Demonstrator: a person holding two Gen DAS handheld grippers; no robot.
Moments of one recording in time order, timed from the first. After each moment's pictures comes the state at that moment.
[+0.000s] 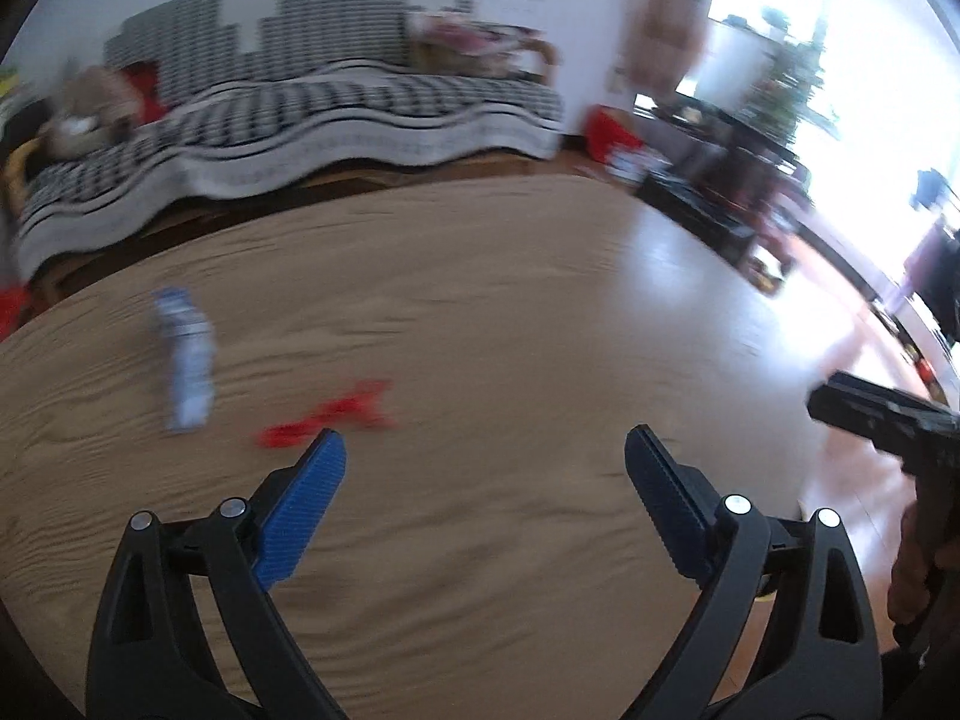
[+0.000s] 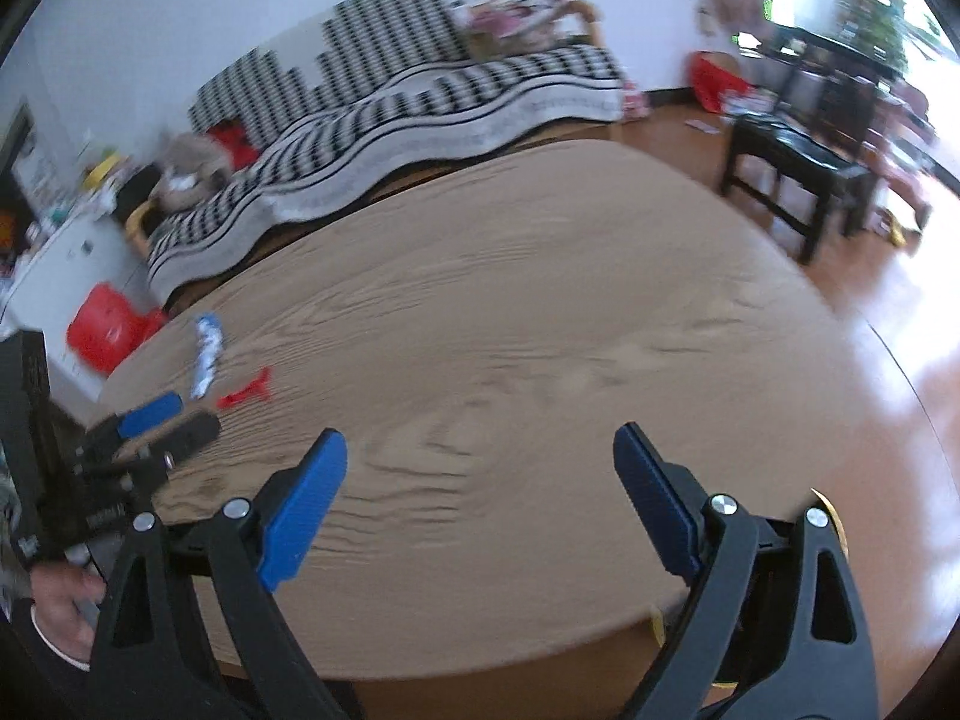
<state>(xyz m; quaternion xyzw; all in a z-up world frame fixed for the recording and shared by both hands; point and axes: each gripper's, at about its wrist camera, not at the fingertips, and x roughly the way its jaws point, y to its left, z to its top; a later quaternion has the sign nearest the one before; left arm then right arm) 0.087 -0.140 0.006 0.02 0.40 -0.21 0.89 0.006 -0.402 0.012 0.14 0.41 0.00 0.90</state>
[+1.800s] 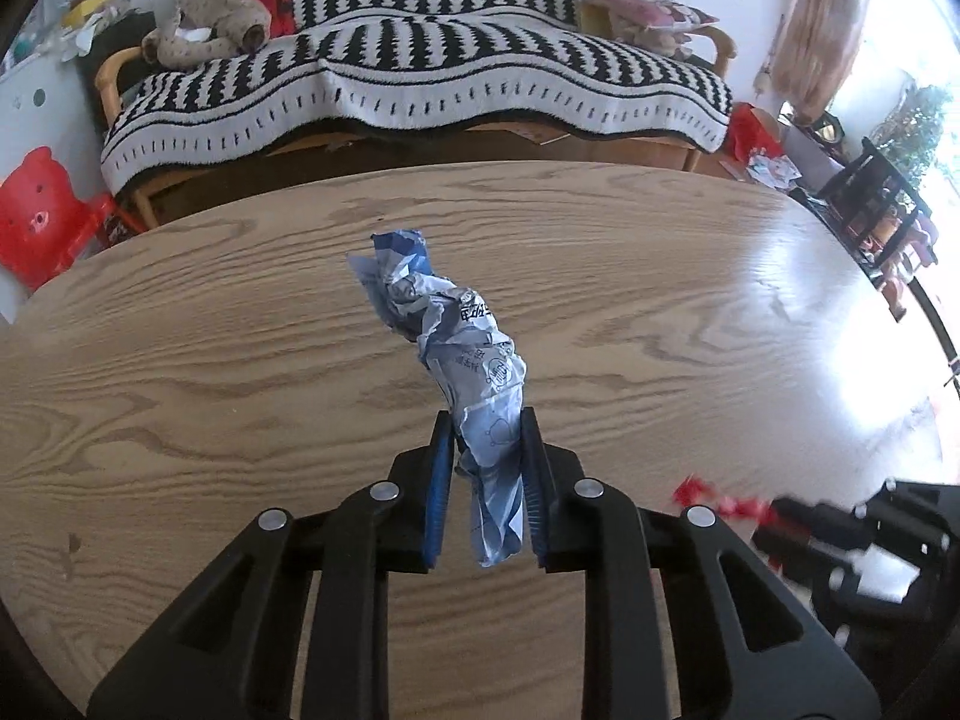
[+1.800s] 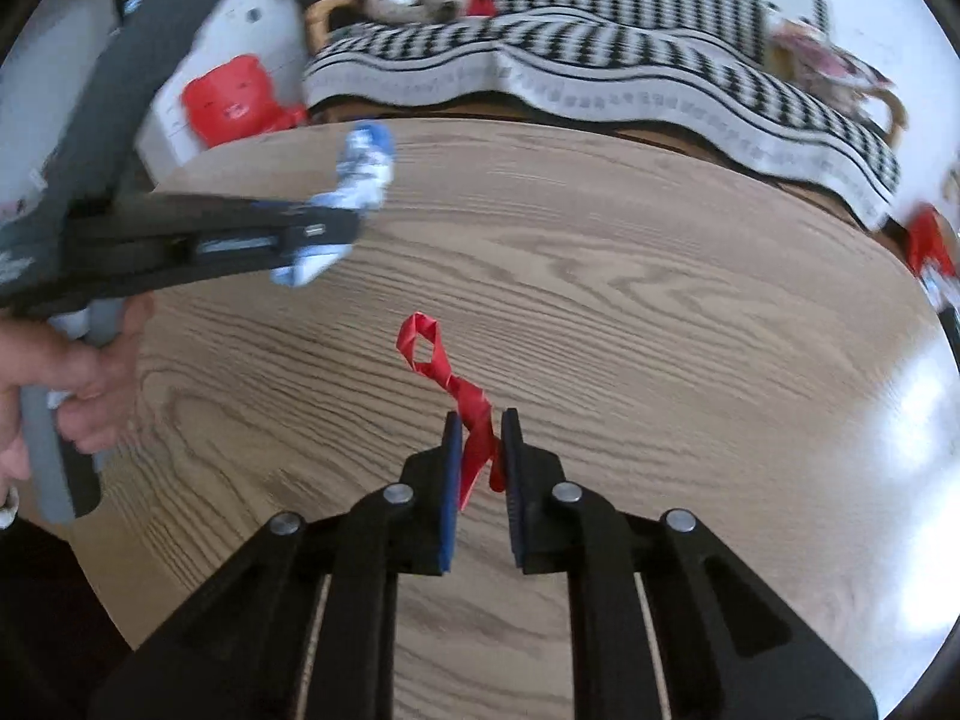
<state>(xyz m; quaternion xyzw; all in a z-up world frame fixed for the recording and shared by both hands) 0.190 -0.042 -0.030 0.00 0.46 -0.08 0.89 0.134 -0.195 -0.050 -0.06 0.45 0.18 0.87</state>
